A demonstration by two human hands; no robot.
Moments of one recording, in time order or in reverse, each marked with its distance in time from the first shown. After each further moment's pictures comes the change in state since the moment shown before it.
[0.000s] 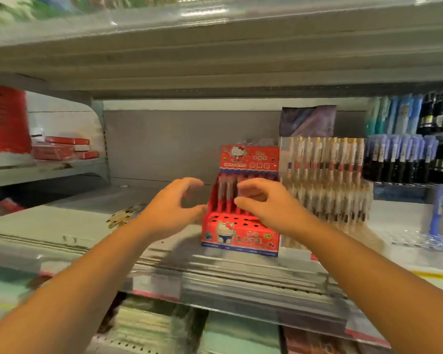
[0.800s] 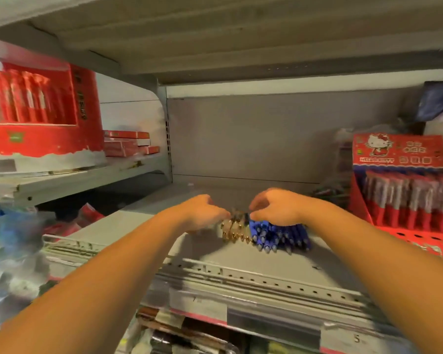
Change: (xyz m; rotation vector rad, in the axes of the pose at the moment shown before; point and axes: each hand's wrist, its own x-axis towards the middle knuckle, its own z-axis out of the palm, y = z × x) left_hand 0.056 -0.227 -0.135 0.109 -0.363 -0.465; right_hand 0.181 -0.045 0.239 -0.501 -0.457 0.185
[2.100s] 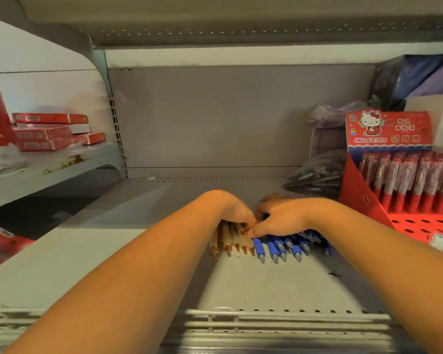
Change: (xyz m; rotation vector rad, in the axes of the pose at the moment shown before) left_hand 0.087 0.061 0.038 0.408 -0.578 0.054; right_hand 0.019 0.012 0.012 -0.208 -0.262 0.242
